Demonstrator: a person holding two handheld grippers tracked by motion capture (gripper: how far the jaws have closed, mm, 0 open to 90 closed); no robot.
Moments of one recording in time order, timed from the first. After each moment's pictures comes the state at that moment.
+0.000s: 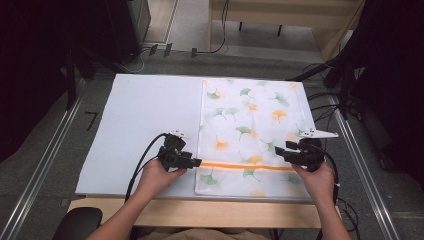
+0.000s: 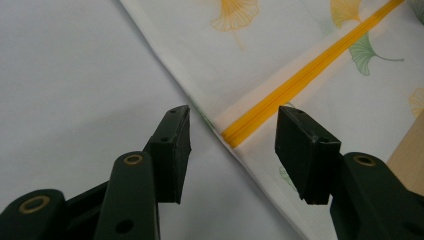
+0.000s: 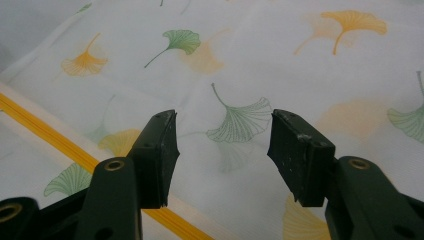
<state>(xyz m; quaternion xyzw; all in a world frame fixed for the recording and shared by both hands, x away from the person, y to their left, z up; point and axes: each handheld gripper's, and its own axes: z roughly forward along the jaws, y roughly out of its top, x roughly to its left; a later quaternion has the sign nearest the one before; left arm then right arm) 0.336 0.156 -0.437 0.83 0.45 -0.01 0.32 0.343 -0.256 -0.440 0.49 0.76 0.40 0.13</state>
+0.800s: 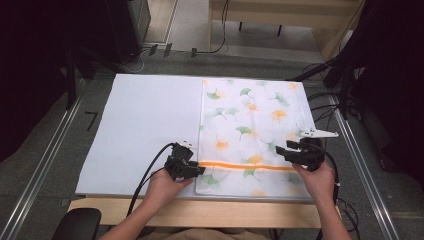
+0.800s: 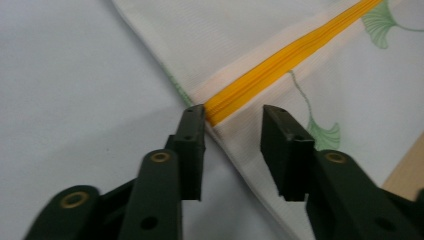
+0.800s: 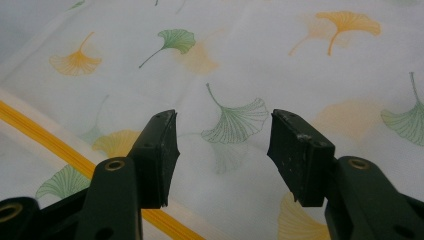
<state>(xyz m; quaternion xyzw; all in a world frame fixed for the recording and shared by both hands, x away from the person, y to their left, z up) 0.317 0.135 -0.452 0.84 0.45 0.02 0.30 0.344 -0.256 -0.440 0.49 0.76 0.40 0.14</state>
